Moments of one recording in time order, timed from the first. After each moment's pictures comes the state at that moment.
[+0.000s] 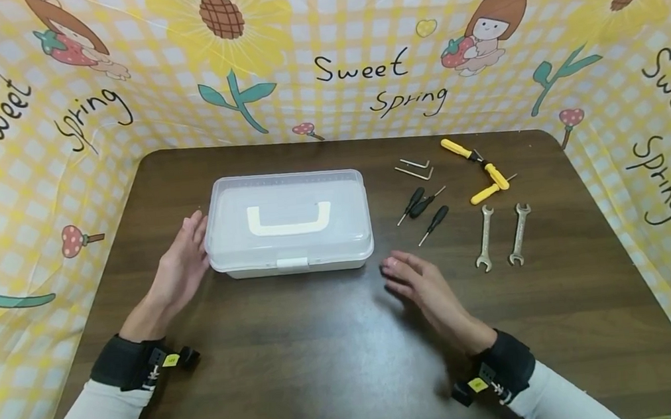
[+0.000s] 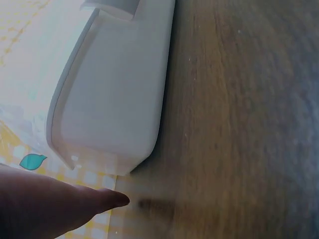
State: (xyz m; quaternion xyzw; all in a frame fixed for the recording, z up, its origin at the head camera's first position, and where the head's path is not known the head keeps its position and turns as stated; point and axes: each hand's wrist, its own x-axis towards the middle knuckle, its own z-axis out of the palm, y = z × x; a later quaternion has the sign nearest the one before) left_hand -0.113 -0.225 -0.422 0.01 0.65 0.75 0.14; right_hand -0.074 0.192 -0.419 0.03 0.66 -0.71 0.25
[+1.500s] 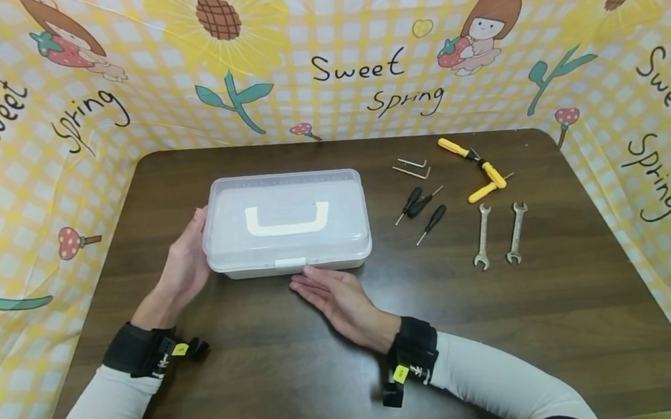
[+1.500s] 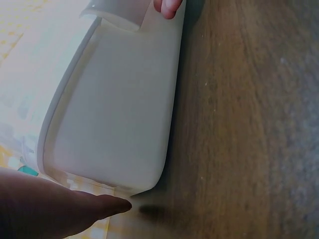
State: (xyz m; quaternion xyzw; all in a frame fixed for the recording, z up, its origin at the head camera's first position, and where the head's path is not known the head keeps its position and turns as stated) left_hand -0.128 -0.210 -0.424 0.01 0.65 0.75 0.12; right_hand -0.072 0.069 -0.449 0.11 0.37 -0.87 0.31
